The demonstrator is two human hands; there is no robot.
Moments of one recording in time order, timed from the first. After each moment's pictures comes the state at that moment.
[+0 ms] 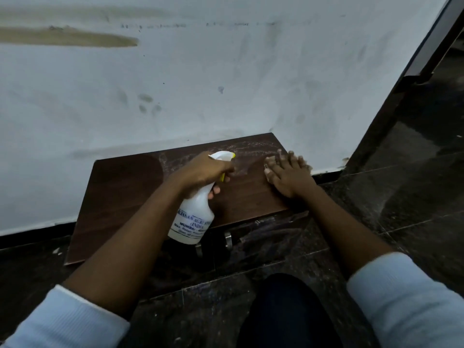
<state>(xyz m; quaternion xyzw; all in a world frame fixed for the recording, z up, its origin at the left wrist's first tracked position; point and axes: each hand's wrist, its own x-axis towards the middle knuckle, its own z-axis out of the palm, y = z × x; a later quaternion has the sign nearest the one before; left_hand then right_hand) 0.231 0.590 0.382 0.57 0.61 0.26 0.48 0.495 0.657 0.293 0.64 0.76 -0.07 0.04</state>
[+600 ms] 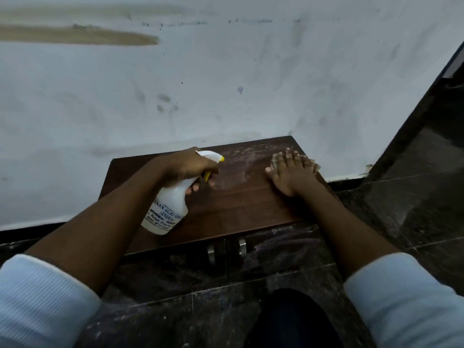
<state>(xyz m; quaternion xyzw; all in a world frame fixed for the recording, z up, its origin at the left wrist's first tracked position) 0.162 0.615 0.388 0.61 0.64 0.16 0.44 0.447 0.682 0.294 0.66 0.75 -0.07 0.05</state>
